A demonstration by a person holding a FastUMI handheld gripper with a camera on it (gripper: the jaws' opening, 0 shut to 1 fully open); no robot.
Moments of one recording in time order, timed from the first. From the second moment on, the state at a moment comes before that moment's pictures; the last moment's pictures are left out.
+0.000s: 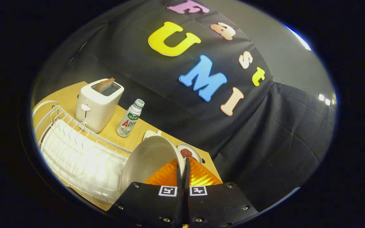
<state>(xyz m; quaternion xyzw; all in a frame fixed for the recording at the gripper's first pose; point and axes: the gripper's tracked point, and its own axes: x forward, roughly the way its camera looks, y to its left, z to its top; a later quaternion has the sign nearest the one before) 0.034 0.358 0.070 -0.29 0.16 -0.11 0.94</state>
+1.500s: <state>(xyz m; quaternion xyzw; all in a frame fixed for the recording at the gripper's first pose) -0.158 0.322 -0.052 -0.02 0.30 -0.01 0.96</state>
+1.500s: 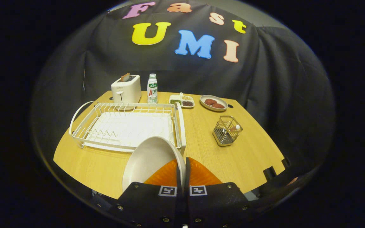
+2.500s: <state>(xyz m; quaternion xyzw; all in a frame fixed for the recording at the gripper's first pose) -0.141 0.315 -0.151 0.12 0.38 -0.01 0.92</state>
